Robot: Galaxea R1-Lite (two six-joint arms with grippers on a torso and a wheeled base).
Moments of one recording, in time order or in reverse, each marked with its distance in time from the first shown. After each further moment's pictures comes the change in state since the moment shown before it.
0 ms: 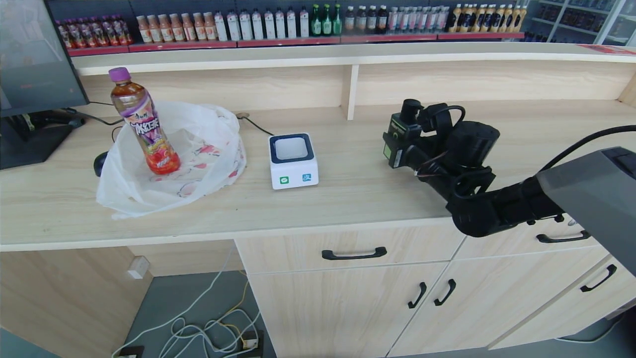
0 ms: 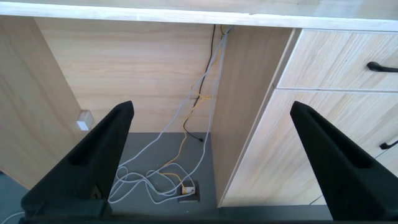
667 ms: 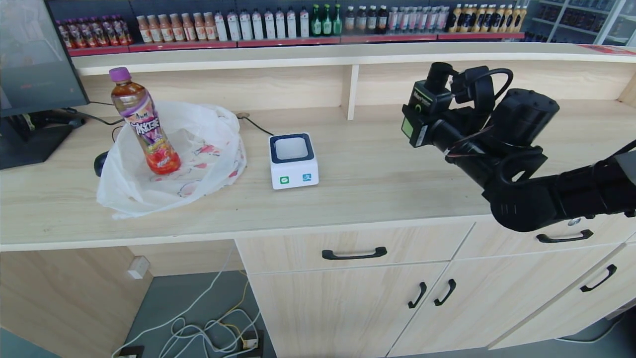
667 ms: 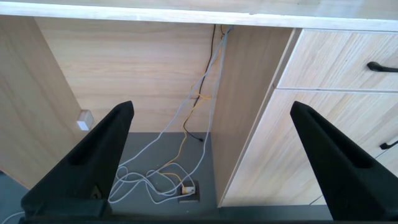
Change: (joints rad) left arm 0.000 0.000 0.000 0.000 0.000 0.000; right arm 0.001 -0.215 0.140 -0.009 -0.005 -0.045
